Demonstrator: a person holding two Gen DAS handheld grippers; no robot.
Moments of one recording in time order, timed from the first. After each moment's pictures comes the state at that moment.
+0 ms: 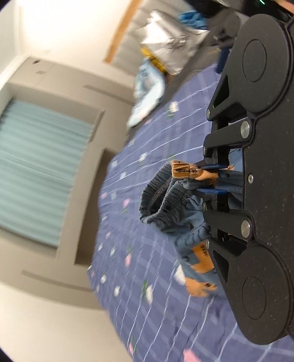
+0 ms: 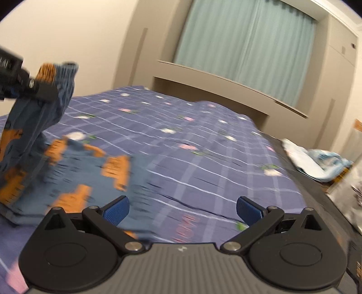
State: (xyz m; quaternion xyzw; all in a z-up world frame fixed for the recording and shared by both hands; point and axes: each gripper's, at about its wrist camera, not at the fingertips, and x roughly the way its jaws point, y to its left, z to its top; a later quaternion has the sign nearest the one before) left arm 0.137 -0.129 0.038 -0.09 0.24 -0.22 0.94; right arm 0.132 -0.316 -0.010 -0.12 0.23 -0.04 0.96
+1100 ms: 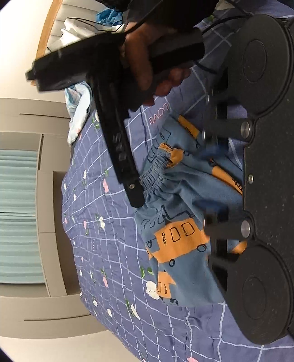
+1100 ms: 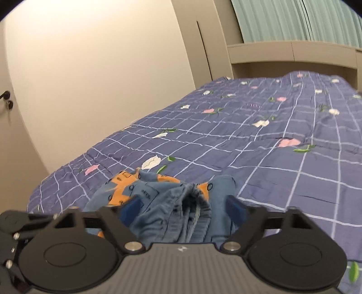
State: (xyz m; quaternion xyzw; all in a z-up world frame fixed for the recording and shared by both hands) left arm 0.115 -0.150 -0.010 0.07 0.31 -0.25 0.91; right arm 0.245 -0.318 -0.006 0.06 0.29 0.27 0.92
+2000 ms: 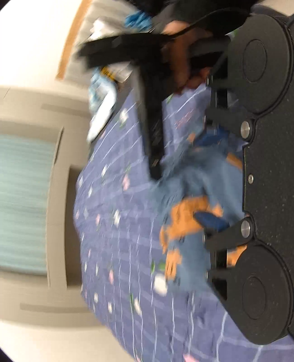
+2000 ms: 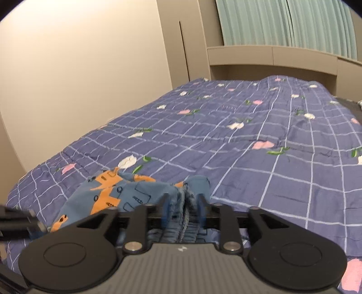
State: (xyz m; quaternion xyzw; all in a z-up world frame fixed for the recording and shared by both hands) left arm 0.111 -0.120 0.015 0.00 0.28 -0.23 0.93; right arm 0.227 -0.320 0.004 0.02 0.27 0.19 0.94
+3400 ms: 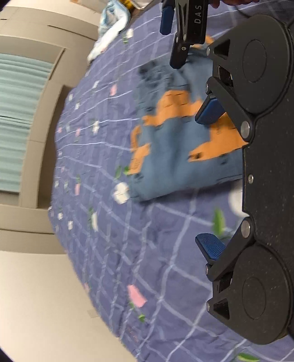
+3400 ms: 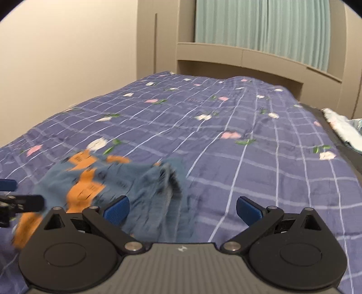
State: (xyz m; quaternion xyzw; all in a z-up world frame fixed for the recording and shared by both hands) left arm 0.131 -0.071 -0.020 -0.04 0.36 -0.05 0.93; right arm 0.192 -0.299 -0.013 -0.04 0.30 0.09 0.95
